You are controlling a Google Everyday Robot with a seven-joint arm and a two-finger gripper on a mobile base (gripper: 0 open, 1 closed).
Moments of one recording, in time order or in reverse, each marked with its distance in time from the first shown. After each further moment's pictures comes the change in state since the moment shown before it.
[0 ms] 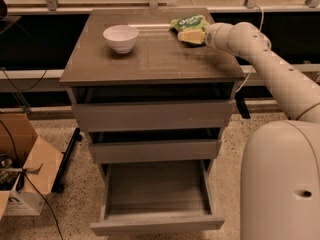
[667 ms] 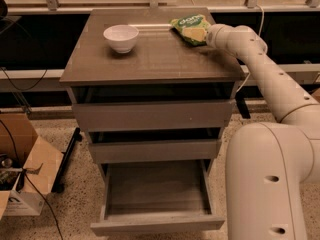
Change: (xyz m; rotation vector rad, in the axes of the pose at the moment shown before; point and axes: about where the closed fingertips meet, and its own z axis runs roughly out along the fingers) arm 0.005 -0.028 0.028 0.026 -0.044 0.116
